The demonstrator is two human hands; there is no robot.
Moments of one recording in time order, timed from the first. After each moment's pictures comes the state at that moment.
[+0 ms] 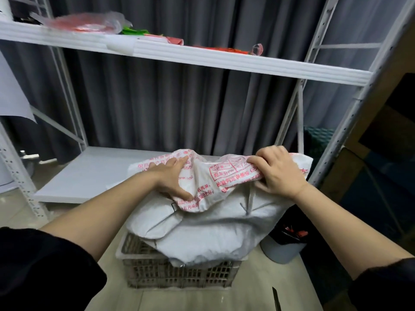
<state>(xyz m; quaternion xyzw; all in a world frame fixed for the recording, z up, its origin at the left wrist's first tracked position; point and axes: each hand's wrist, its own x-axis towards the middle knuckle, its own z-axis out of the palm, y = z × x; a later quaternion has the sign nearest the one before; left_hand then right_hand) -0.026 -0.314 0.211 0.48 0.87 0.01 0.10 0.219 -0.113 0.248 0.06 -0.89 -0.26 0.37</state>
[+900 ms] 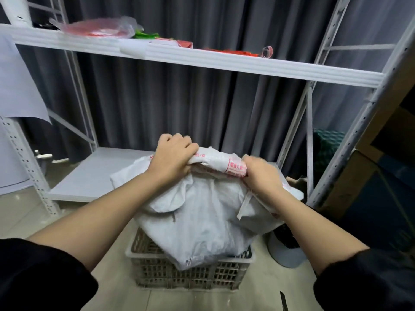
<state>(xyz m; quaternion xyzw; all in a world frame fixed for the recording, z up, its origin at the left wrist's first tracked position) -0.012 -0.332 0.242 0.54 0.73 0.14 -0.39 0.161 -0.149 0.227 -0.26 -0.94 -0.04 0.20</state>
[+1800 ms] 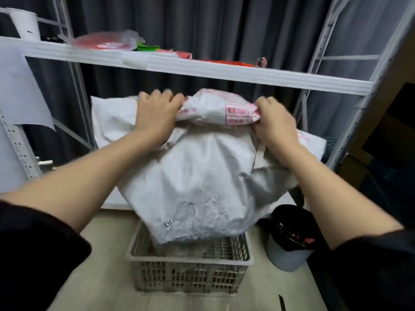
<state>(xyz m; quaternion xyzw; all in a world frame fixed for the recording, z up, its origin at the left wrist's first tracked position) -0.020 -0.349 0.354 0.40 0.79 0.09 -0.46 0.166 -0.162 0.364 -0.23 -0.85 -0.16 0.45</state>
